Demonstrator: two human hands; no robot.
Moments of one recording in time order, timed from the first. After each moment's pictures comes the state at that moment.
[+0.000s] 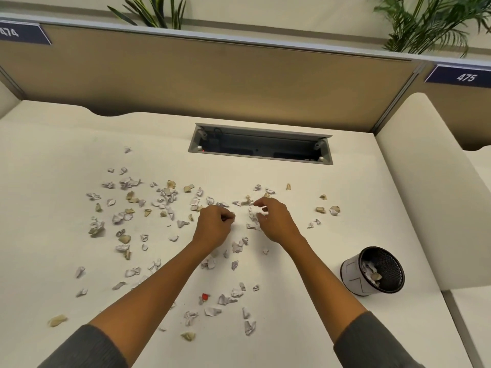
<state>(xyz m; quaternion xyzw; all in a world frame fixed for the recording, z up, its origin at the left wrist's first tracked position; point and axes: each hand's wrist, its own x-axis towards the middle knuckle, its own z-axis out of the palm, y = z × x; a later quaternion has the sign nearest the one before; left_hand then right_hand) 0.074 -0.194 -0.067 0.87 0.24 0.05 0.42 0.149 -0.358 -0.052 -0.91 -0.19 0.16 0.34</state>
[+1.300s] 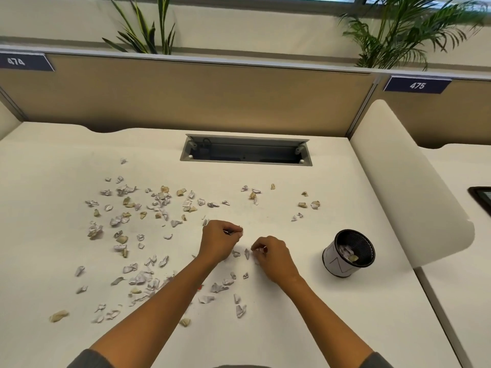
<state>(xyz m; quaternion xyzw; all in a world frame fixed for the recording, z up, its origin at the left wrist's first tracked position) 0.024 -0.256 -0.036 0.80 0.25 0.02 0.55 0.059 -0.419 -0.082 -0.92 -0.18 0.12 0.34</state>
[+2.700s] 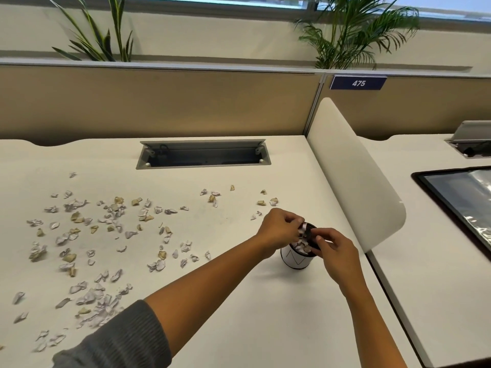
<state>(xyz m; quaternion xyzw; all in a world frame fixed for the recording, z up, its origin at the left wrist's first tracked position) 0.093 -0.456 0.014 0.74 0.10 -0.14 0.65 0.062 -0.617 -0.008 -0.82 0.09 0.01 0.56</state>
